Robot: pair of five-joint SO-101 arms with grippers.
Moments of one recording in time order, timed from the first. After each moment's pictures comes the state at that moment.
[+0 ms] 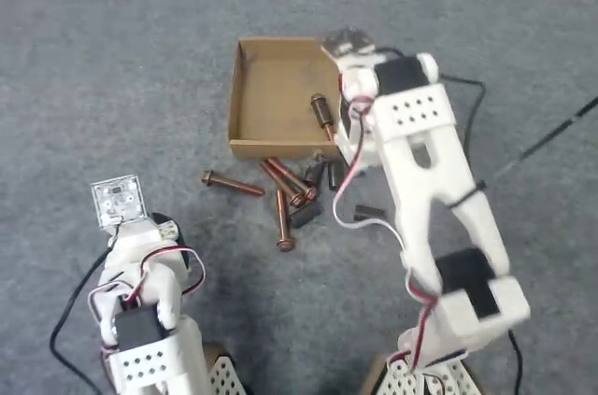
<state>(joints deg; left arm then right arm) -22.0 -103.3 97.1 62.7 4.7 -20.8 2.7 -7.5 99.0 9.5</state>
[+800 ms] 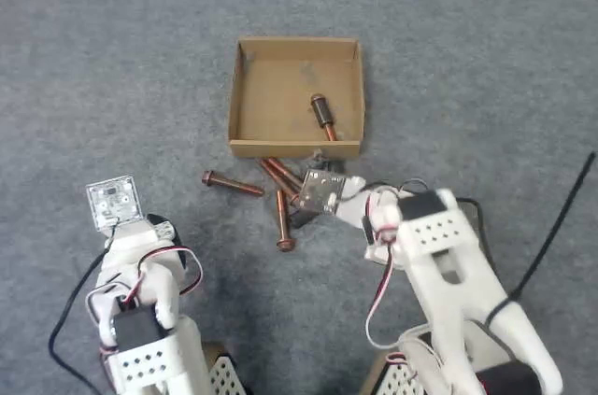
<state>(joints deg) -23.6 -103.3 97.1 62.7 4.7 -20.7 -30.2 57.5 57.7 56.6</state>
